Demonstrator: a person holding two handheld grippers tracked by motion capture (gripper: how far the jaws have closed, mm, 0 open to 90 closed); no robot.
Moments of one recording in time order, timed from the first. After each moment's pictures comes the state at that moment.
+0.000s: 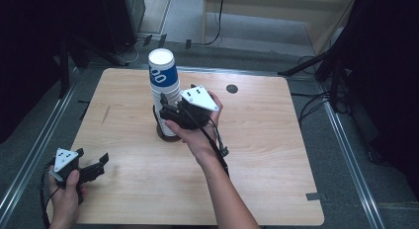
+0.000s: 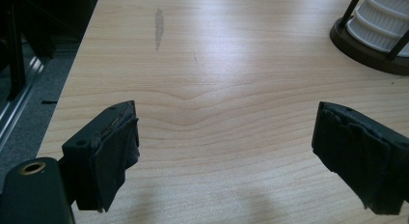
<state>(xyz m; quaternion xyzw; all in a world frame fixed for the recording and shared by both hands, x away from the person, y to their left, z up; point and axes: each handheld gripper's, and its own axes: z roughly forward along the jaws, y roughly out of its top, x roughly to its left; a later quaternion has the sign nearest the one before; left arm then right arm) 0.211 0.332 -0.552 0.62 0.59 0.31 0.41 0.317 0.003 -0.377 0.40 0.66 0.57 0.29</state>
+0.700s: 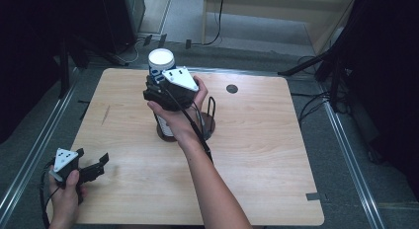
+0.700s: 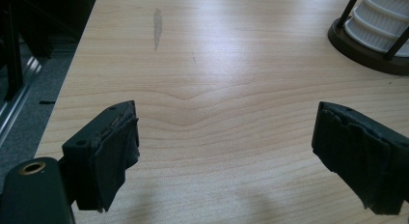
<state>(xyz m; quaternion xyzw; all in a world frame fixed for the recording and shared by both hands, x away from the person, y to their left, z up) 0.211 0.332 -0.552 0.62 0.59 0.31 0.41 0.348 0.046 -0.358 0.42 0.65 0.56 0.30</state>
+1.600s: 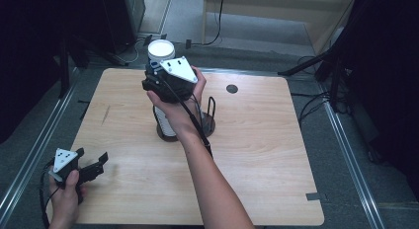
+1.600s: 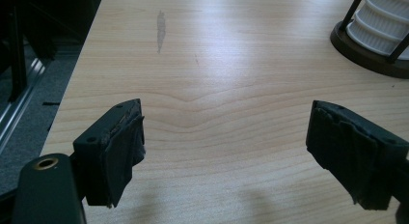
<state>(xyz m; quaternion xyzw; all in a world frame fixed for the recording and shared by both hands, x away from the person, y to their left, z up) 0.211 0.333 -0.551 0.62 0.59 0.31 0.41 0.350 0.048 -0.334 0.41 0.63 0.58 0.32</state>
